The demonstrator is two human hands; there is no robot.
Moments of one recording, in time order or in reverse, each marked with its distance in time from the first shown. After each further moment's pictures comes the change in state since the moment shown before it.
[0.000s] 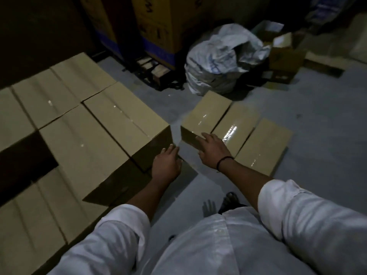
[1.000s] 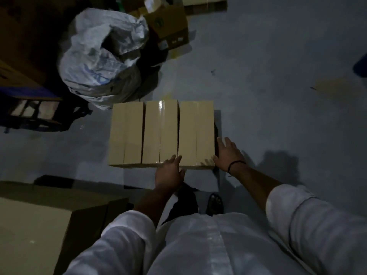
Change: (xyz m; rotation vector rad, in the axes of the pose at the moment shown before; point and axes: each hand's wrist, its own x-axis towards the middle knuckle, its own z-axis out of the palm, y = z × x) left_hand 0.213 0.325 0.142 0.167 -0.538 0.417; right_hand -0.100 0.389 -0.011 0.445 -0.123 0.927
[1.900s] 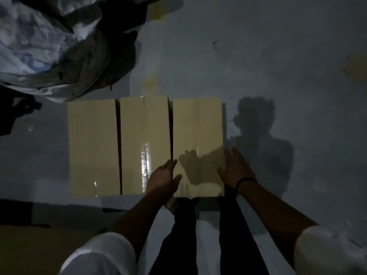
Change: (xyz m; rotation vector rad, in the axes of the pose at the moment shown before) left_hand 0.319 -0.085 0.049 -0.114 -0.264 0.015; right_hand 0.288 0.017 0.056 0.028 -0.152 0.179
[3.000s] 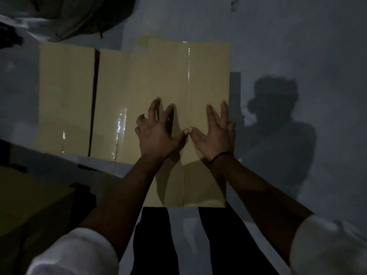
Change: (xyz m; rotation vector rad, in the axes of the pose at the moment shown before) left_hand 0.071 0.130 0.022 -0.048 0.463 -0.187; right_hand 0.067 0.032 -0.044 0.072 0.239 -0.195
